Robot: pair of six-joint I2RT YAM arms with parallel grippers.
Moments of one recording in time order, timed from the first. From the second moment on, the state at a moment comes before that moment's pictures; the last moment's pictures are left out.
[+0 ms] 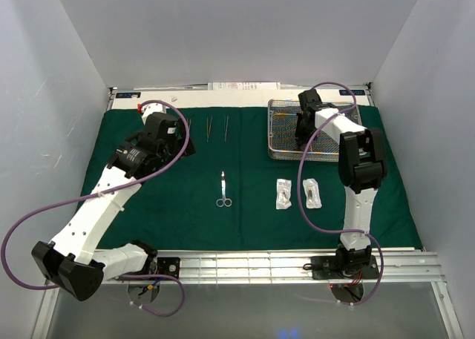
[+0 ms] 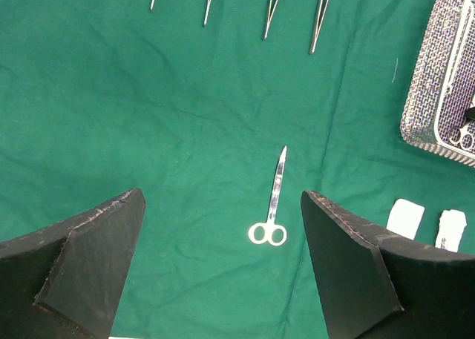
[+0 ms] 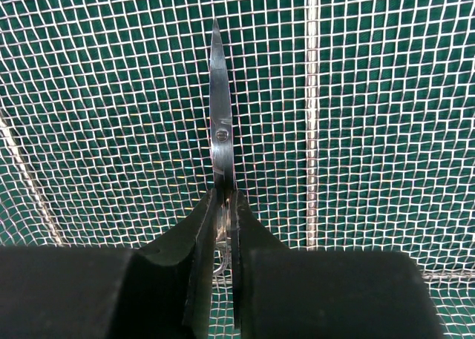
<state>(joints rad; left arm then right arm) -0.49 1.15 1.25 -0.86 -0.38 -0.64 0.24 2.11 1.59 -0.60 0.09 0.35</state>
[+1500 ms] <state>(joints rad) -0.49 0.91 1.25 -0.97 -0.38 -0.60 0.85 1.77 1.51 -0.59 0.11 0.69</state>
